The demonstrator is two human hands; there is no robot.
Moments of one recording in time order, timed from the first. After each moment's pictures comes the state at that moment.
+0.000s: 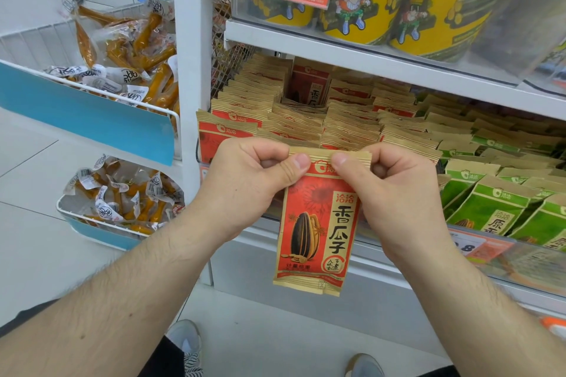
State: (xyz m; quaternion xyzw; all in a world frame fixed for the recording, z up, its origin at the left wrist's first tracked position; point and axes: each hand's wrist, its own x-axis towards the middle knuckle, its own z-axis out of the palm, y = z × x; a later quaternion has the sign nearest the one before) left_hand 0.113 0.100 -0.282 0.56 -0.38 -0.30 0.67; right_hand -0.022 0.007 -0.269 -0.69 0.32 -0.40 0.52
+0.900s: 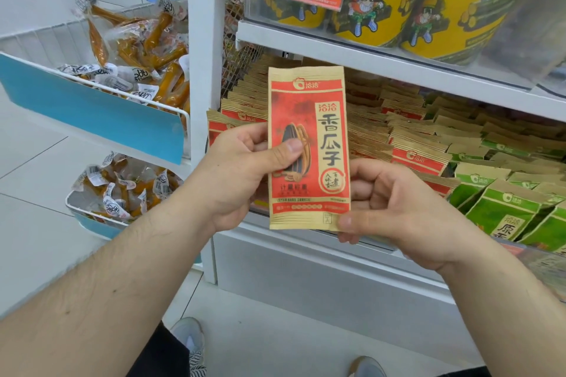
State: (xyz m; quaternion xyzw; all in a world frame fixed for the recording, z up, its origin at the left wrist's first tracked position) left_hand 0.131 0.104 -0.274 0.49 -0.30 -0.43 0.70; right_hand -0.040 -0.012 -0.265 -0.74 0.19 -0.10 0.63
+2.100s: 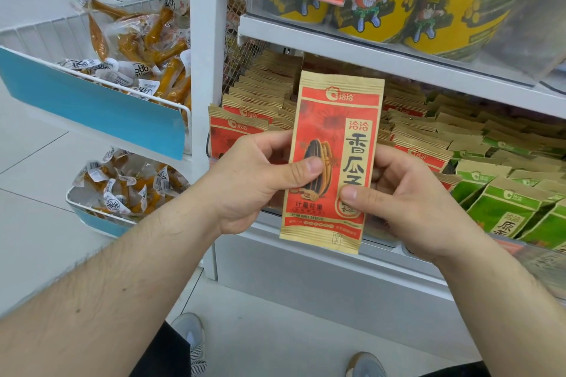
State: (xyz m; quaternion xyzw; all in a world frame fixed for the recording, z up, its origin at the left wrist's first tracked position) left_hand 0.124 0.106 -0.278 0.48 -0.37 -0.47 0.64; right_hand -0.037 -0.014 -0.271 -0.72 0.16 -0.20 0.64
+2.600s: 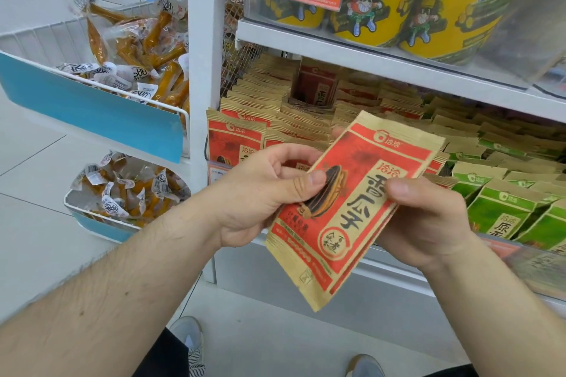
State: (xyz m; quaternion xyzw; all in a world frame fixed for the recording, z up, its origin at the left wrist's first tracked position) left_hand 0.128 0.100 -0.291 0.44 -0.34 -0.56 0.61; right_hand -0.036 -0.012 -0.272 -0.58 0.01 -0.15 0.80
